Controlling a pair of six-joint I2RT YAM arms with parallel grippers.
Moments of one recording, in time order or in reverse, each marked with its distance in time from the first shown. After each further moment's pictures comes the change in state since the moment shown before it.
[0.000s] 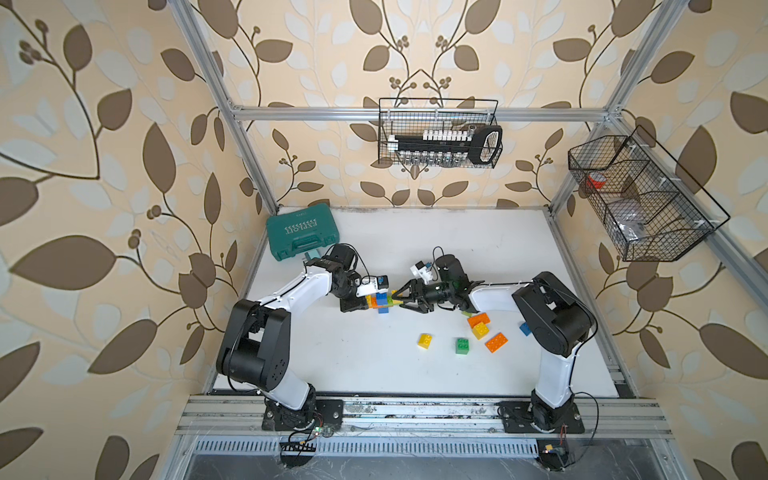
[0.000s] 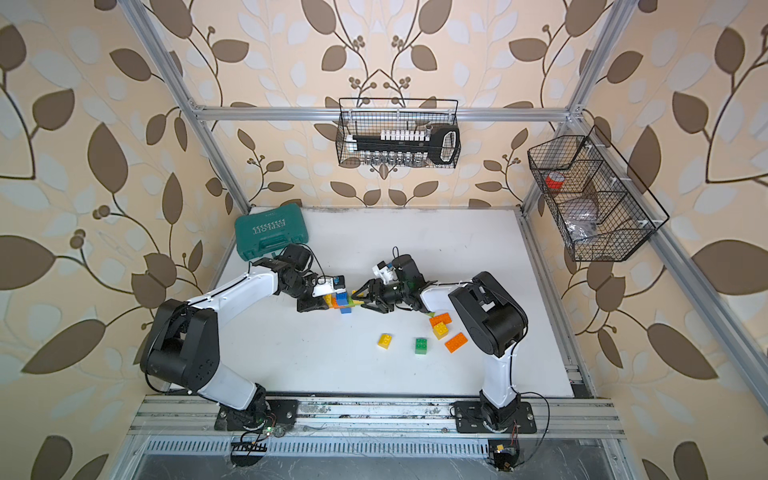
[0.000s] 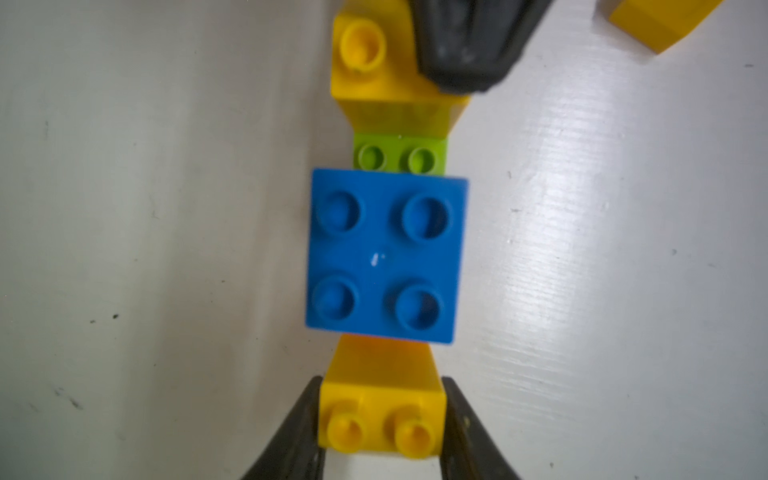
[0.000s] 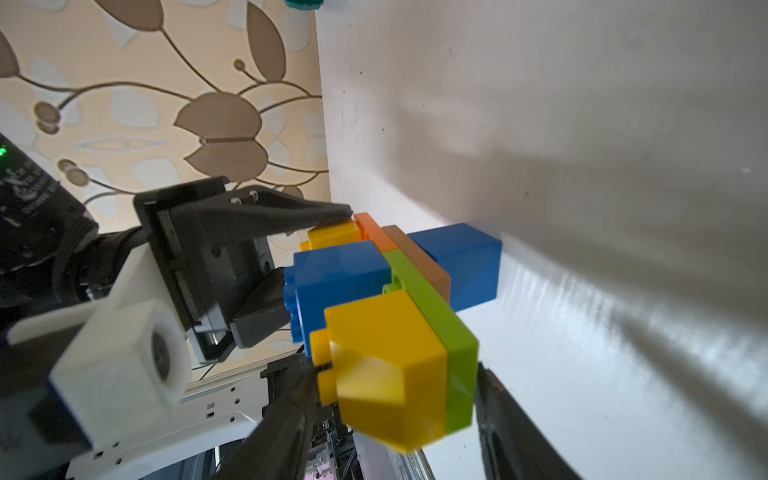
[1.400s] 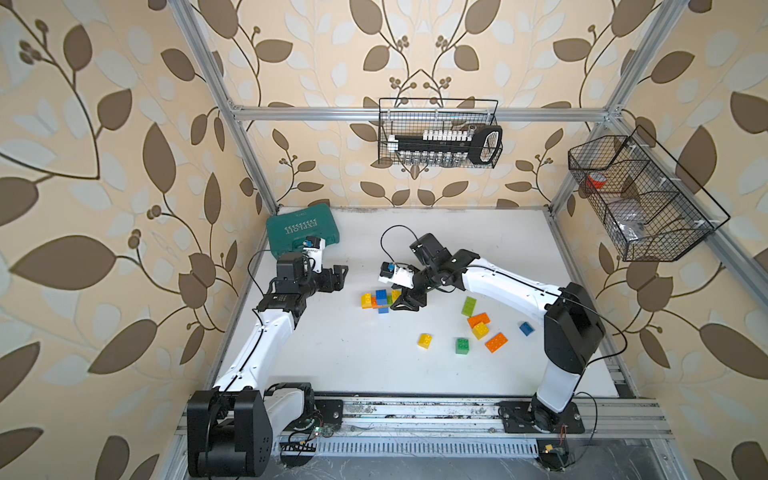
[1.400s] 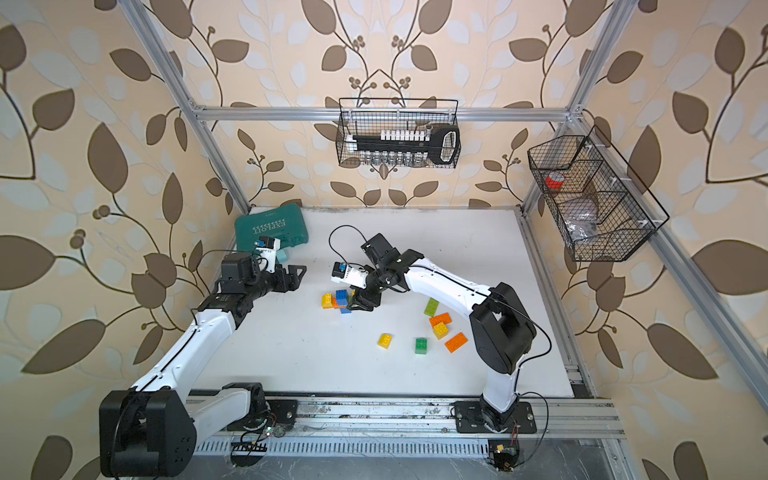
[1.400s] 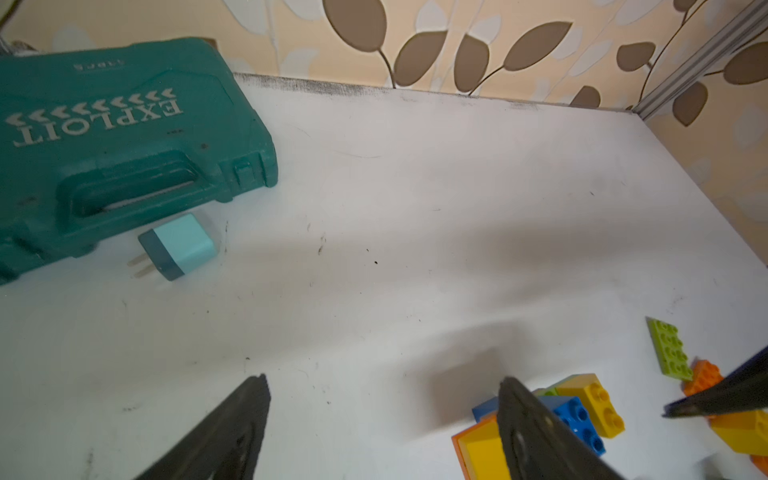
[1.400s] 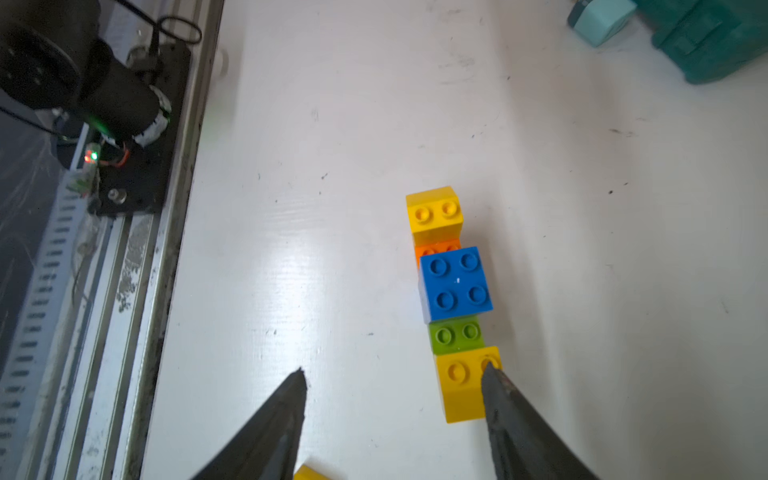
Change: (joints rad) left arm 0.289 -0.473 -0.325 0.545 0.022 -1.190; right arm 0.165 -0.076 0.515 -0.981 0.352 -1.624
